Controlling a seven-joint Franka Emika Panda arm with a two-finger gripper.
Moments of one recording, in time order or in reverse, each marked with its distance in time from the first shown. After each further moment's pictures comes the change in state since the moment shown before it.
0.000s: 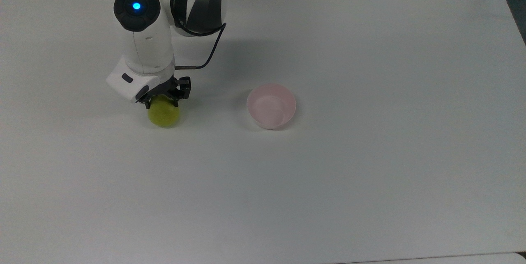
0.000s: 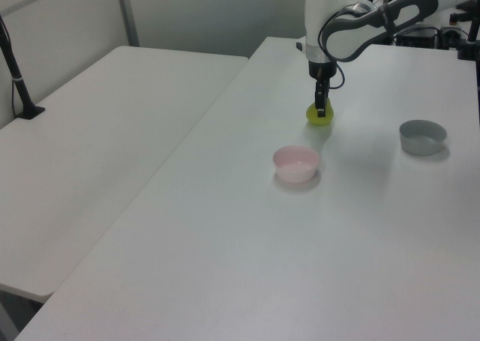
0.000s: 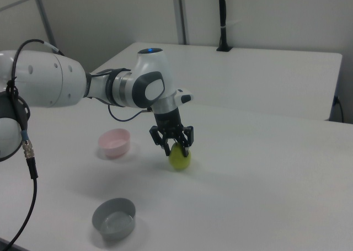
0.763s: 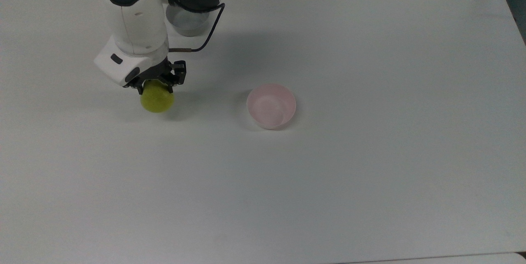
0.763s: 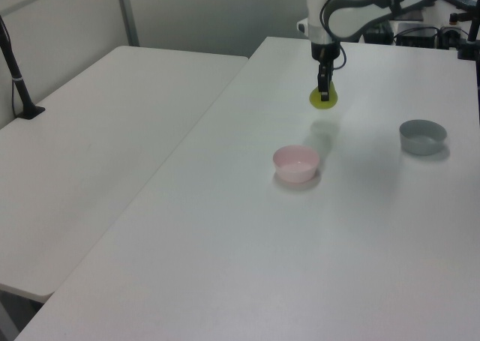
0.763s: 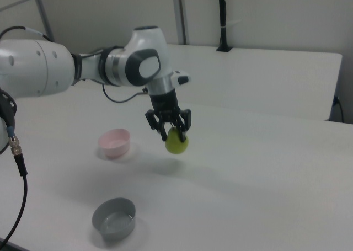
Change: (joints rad) arm 0.001 -0.065 0.000 0.070 0.000 -0.153 0.000
